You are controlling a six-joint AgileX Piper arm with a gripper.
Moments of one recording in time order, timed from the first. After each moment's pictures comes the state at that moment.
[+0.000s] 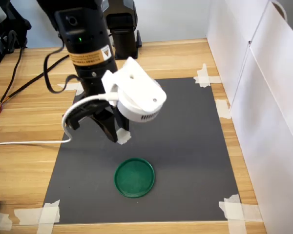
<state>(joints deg) 4.8 108.6 -99.7 3.2 66.5 -48.5</state>
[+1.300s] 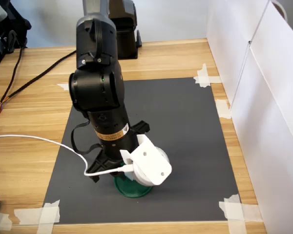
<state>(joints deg) 5.3 121.6 -100.5 2.5 60.5 -46.1</state>
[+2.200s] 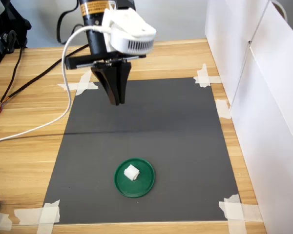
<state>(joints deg) 5.3 74.8 -59.7 4.1 32.4 -35.2</state>
